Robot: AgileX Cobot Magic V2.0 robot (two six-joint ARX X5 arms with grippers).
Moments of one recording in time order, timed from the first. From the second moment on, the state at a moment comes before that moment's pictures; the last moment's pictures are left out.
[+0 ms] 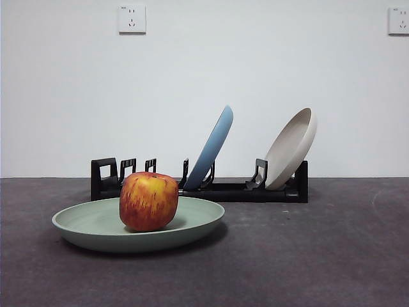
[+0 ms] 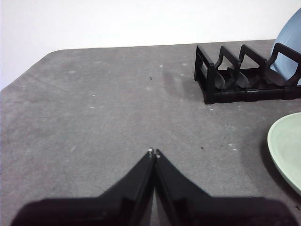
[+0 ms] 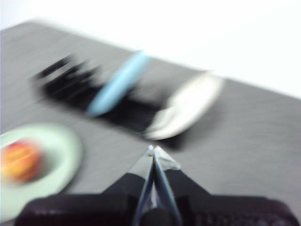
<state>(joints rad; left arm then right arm) 0.03 0.01 0.02 -0.19 -0.02 0.02 0.35 0.65 0.88 -0.52 0.05 -0.15</state>
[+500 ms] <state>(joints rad) 0.03 0.01 0.02 -0.19 -0.02 0.03 -0.05 0.16 0.22 -0.11 -0.11 -0.12</state>
